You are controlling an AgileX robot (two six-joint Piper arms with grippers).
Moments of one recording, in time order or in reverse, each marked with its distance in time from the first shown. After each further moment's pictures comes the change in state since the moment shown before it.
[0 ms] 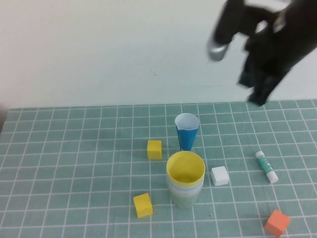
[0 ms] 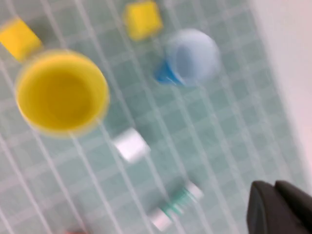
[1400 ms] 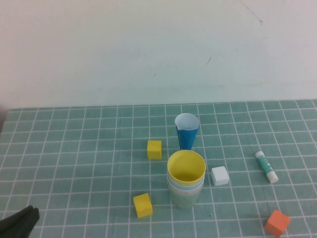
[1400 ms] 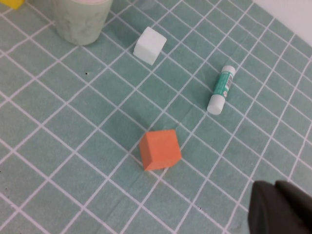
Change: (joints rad) right arm 0.000 -1.261 1.407 -0.208 -0.512 0.532; left arm 0.000 -0.331 0.598 0.056 -0.398 -0.204
